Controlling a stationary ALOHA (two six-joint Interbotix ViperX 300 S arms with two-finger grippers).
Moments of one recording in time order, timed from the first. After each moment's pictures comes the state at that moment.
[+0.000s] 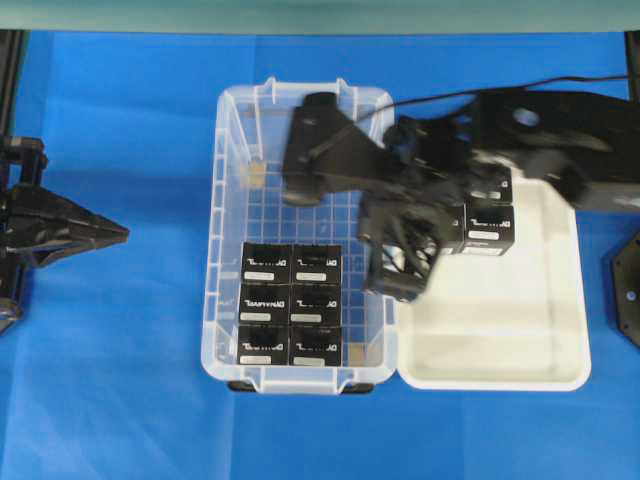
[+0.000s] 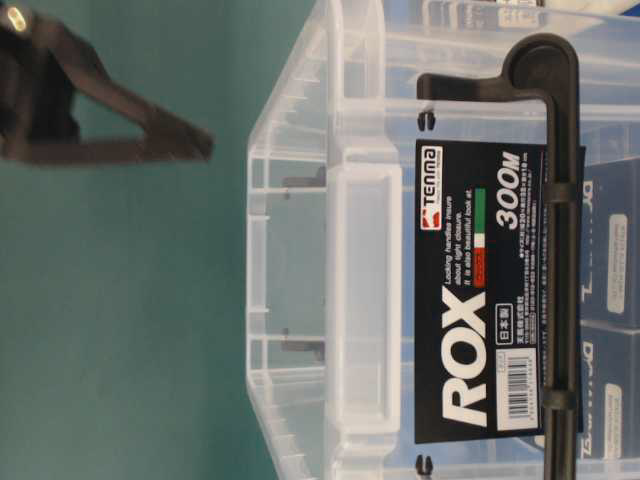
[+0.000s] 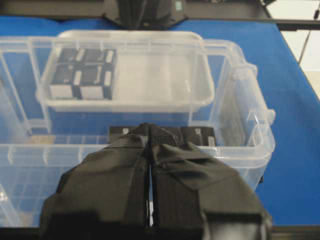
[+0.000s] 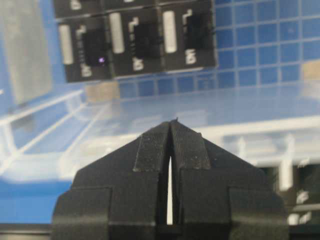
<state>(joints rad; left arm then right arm) -0.01 -0.98 1.12 0.02 -0.04 -0.02 -0.06 0.03 0.04 0.10 1.16 0.01</state>
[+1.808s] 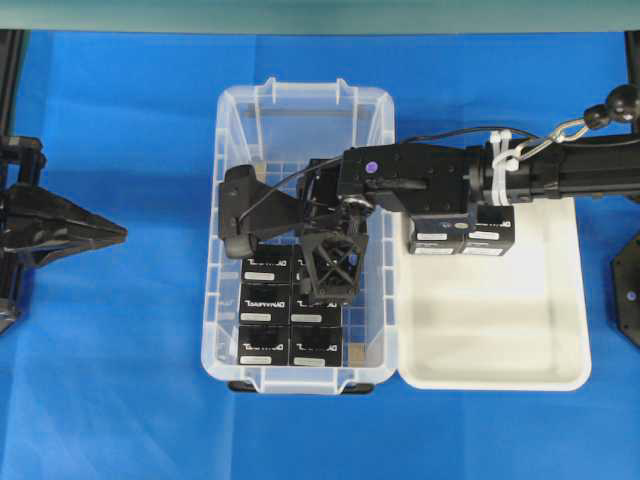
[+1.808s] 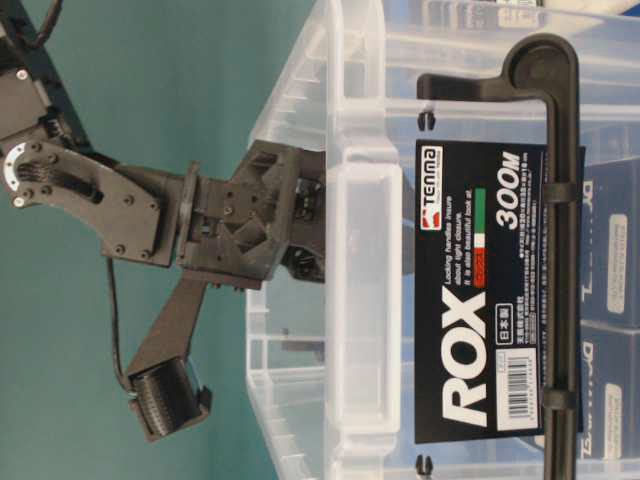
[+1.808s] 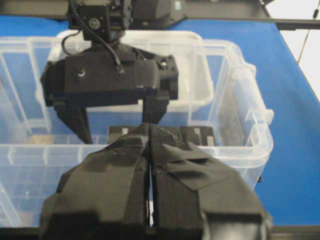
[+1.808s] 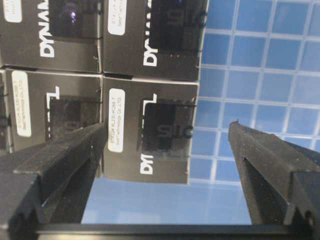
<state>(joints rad) -0.01 -0.98 1.11 0.01 -0.02 -0.02 -0.10 0.35 0.07 0.11 0.92 -0.21</state>
